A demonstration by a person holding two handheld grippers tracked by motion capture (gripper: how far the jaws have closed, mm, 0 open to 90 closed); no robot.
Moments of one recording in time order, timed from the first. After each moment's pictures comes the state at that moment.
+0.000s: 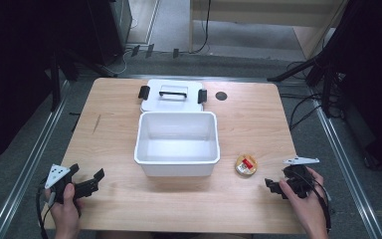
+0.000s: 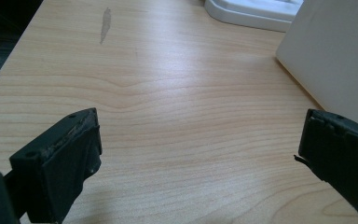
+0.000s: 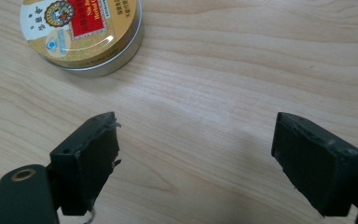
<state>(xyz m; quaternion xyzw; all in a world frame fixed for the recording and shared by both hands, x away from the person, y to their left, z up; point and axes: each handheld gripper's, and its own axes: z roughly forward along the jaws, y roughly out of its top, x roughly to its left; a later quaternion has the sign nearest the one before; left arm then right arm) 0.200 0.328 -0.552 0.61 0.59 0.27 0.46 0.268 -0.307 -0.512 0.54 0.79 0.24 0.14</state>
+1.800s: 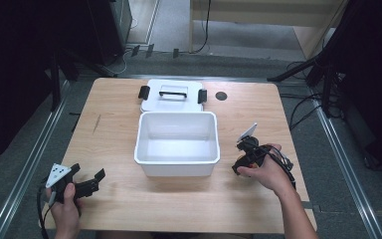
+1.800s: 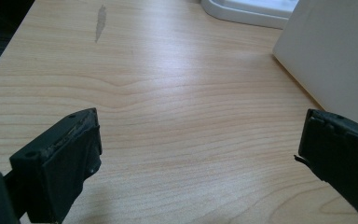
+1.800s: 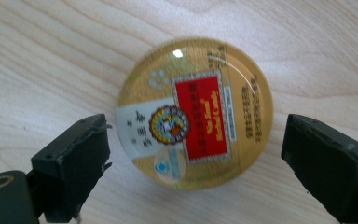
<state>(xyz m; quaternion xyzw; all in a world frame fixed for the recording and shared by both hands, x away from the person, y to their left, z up) 0.202 0.327 -0.553 0.62 0.59 0.26 0.46 0.353 -0.190 -0.501 0.51 0.86 0.02 0.05</state>
